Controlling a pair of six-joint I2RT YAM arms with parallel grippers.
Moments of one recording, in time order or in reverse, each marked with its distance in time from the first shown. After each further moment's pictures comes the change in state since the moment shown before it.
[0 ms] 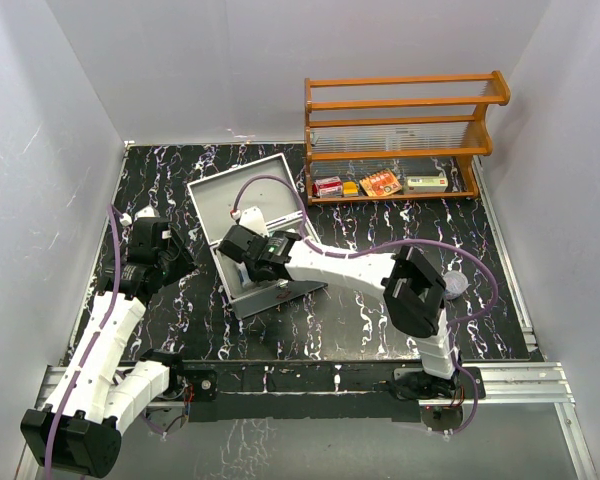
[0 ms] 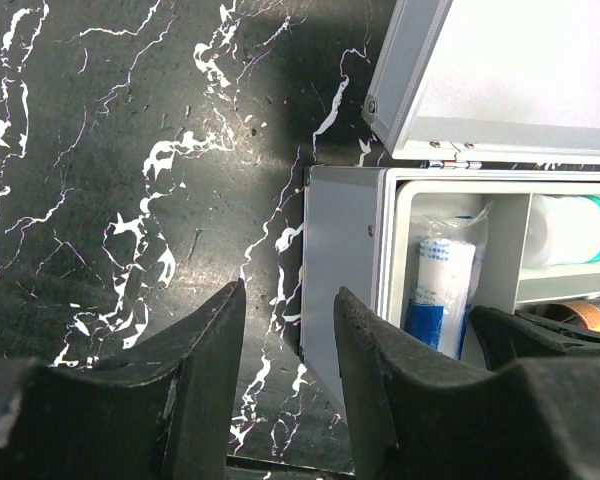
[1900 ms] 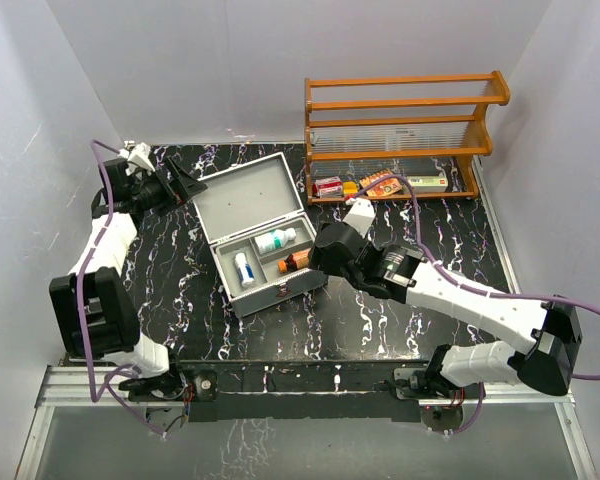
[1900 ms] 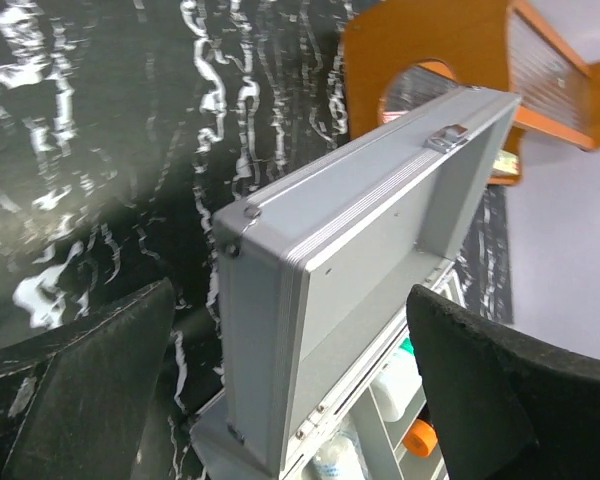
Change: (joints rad) left arm 0.375 0.614 0.240 0.639 0.783 0.197; right arm -0.117 -0.756 -0.633 0.179 0.059 0.317
